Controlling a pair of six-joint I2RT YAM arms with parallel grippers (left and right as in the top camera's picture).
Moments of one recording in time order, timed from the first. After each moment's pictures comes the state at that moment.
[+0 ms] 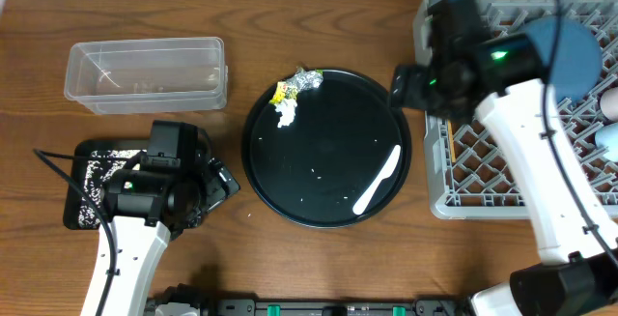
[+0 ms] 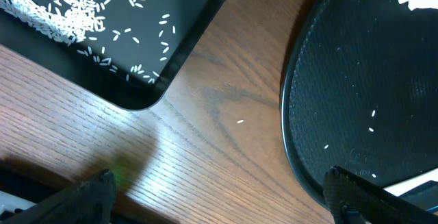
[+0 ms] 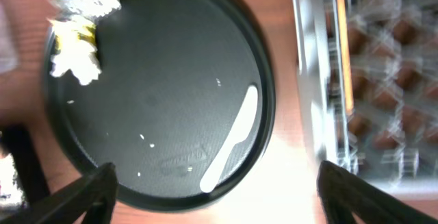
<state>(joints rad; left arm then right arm) -0.11 1.08 0.94 -1.20 0.03 -0.75 0.35 1.67 1.72 -1.32 -0.01 0.59</state>
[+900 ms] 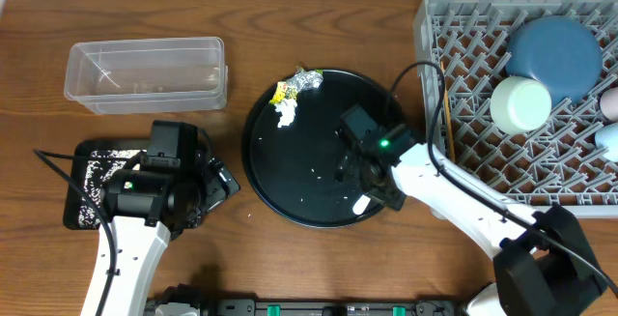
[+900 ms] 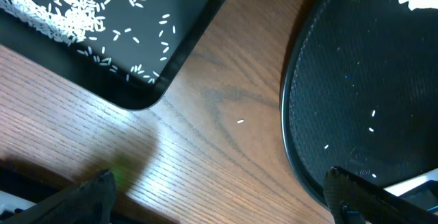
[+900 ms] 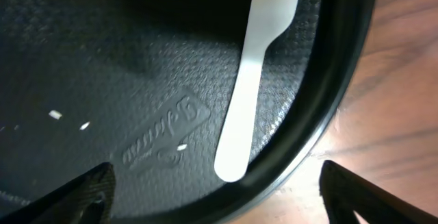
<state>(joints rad) -0.11 1.08 0.94 -1.20 0.03 -0.75 0.67 1.67 1.09 -0.88 0.00 1.17</state>
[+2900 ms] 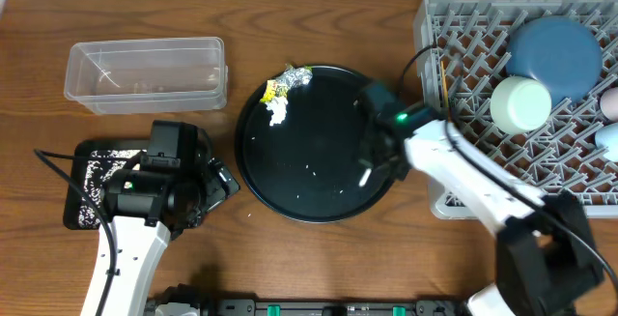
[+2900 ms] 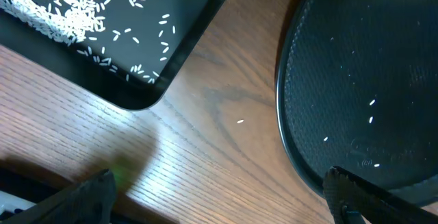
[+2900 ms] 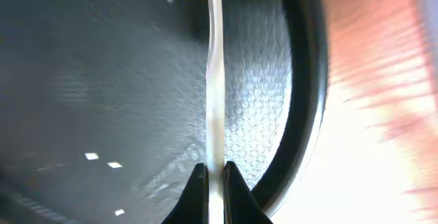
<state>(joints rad) -0.11 1.08 0.94 -1.20 0.03 -0.75 0.51 1.70 1.21 -0.89 -0.04 1.02</state>
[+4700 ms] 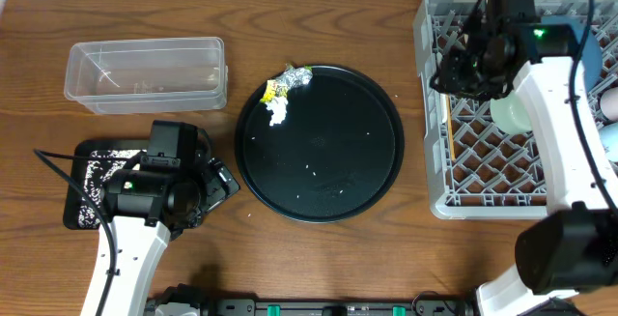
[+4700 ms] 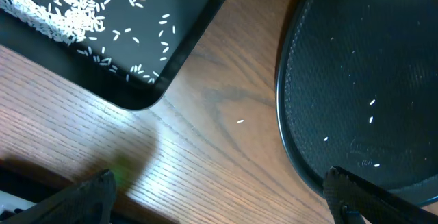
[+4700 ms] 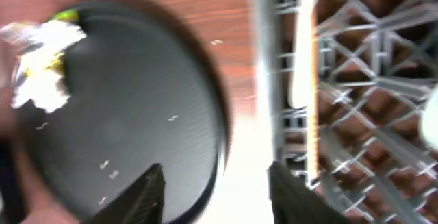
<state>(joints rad) -0.11 1.08 0.94 -1.20 0.03 -0.75 0.06 1.76 1.70 -1.17 -0.24 0.24</state>
